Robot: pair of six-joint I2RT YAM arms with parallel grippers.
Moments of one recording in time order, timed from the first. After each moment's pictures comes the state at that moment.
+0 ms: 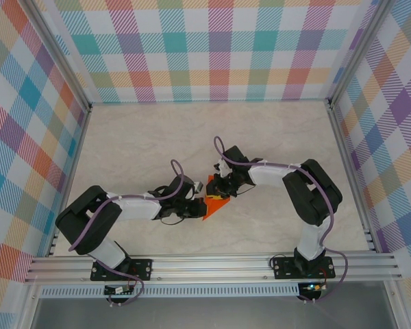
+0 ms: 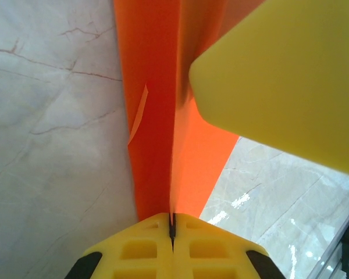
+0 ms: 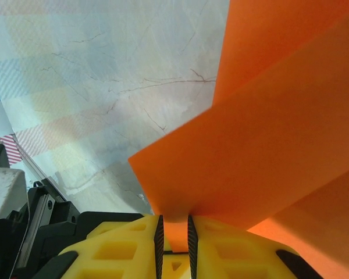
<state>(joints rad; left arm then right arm) -0.75 1.56 0.59 0.05 0.37 -0.73 0.64 1.85 1.04 -0.31 -0.67 0.72</state>
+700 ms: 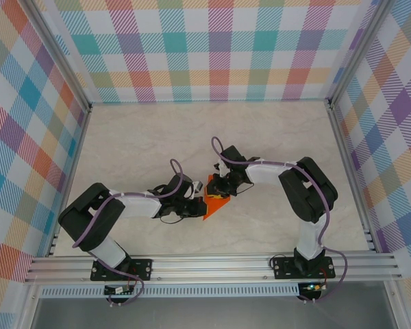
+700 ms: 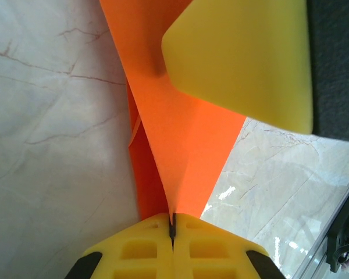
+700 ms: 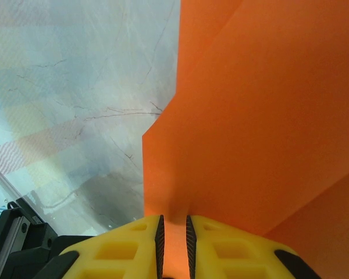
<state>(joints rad) -0.72 1.60 0.59 0.08 0.44 -0.73 0.64 1.89 1.07 -0.34 -0.59 0.71</state>
